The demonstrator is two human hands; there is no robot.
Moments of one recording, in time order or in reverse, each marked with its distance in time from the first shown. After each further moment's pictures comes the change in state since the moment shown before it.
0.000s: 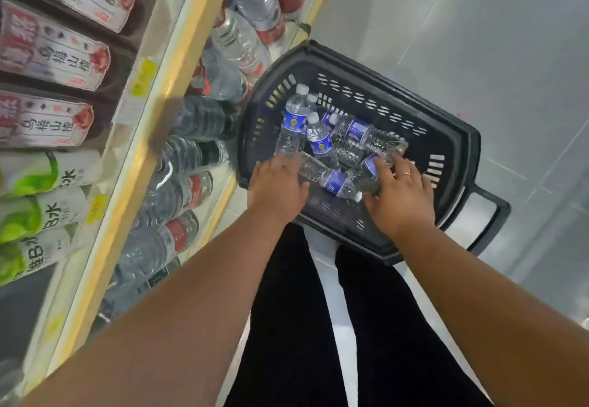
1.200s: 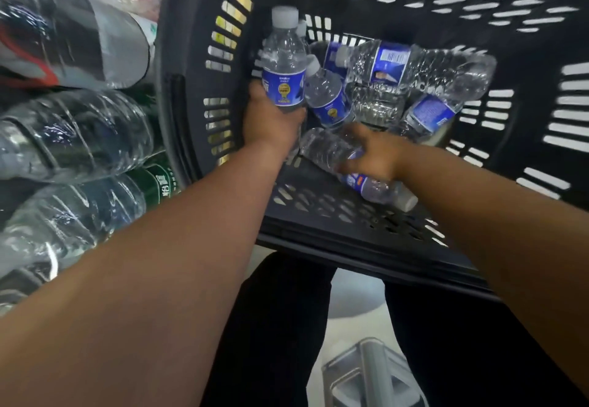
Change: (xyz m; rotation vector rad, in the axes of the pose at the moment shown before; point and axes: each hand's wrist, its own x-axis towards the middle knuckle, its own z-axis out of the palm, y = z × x) left_hand 0.225 -0.047 0.122 -0.693 0.170 -0.234; right_hand 0.192 -0.019 0.177 0.456 -0.537 -0.050
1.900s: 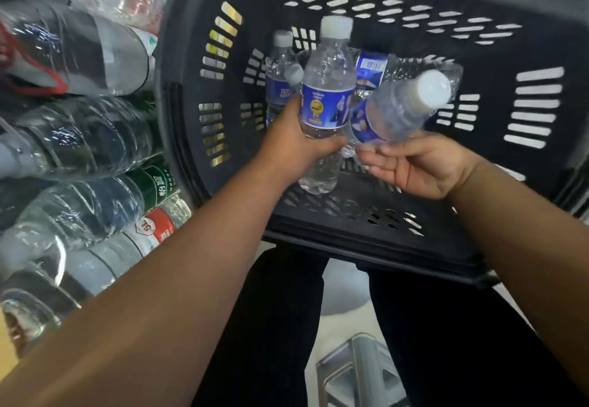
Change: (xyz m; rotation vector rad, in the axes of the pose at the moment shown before) left_hand -0.065 0.032 -0.011 -0.134 -0.395 0.170; right_hand -0.064 0.048 -0.017 1.572 -0.301 -0.169
